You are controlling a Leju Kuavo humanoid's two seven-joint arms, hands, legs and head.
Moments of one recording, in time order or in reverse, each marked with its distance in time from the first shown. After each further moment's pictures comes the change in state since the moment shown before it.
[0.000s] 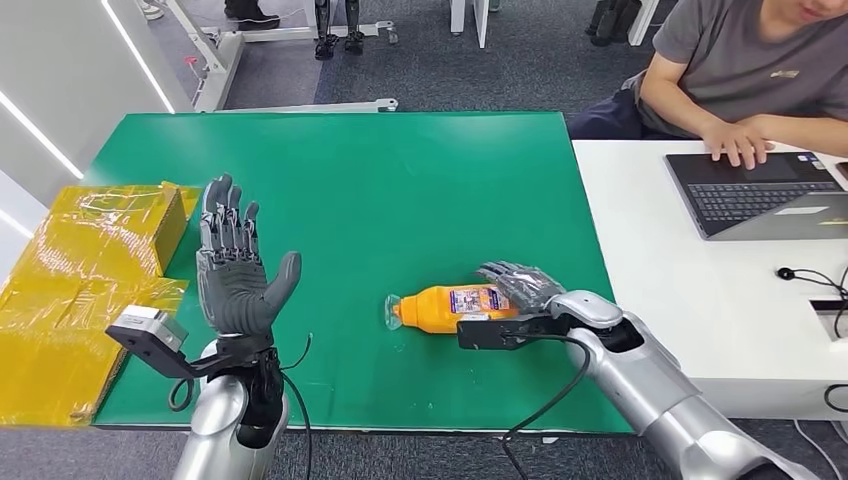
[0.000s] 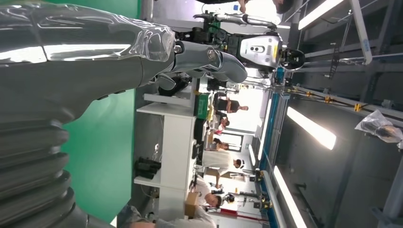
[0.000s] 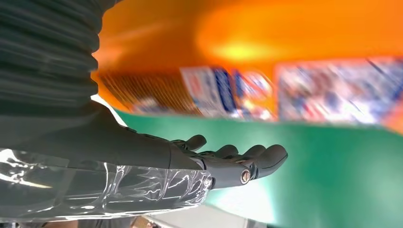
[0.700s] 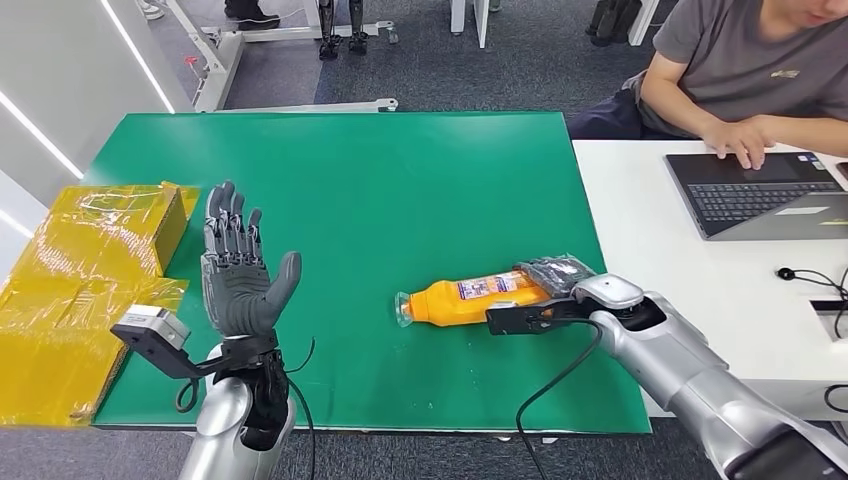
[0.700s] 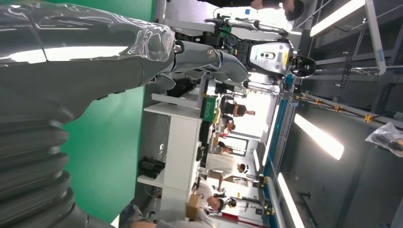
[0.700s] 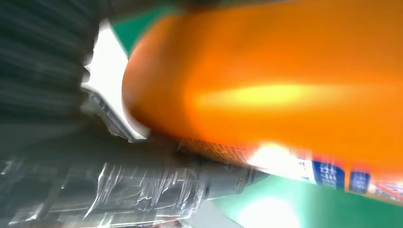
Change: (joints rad) left arm 0.010 -0.010 -0.002 0.020 0.033 0.026 0.000; right arm -0.132 -0.076 0.141 0.143 -0.009 -0.050 0.061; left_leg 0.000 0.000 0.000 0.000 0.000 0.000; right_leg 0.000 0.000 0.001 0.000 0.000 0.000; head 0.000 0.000
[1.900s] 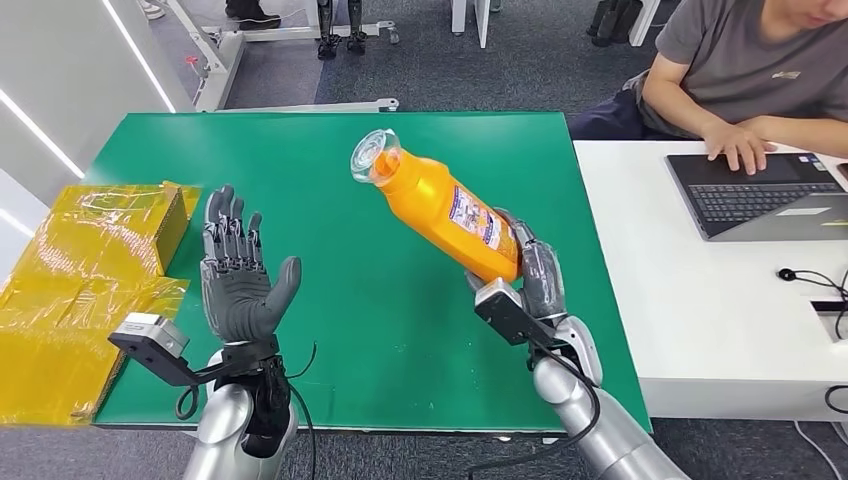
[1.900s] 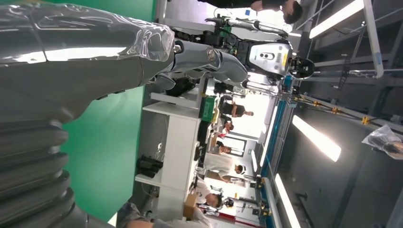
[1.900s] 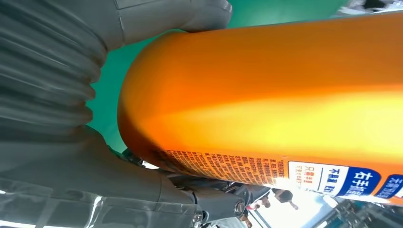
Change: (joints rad) left arm 0.024 -0.017 0.000 -0.025 -0.005 -0.005 0.000; right arm 0.329 0.278 -0.326 -0.189 -0.425 -0.824 -0.415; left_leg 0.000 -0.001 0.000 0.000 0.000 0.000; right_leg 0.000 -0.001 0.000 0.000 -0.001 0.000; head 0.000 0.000
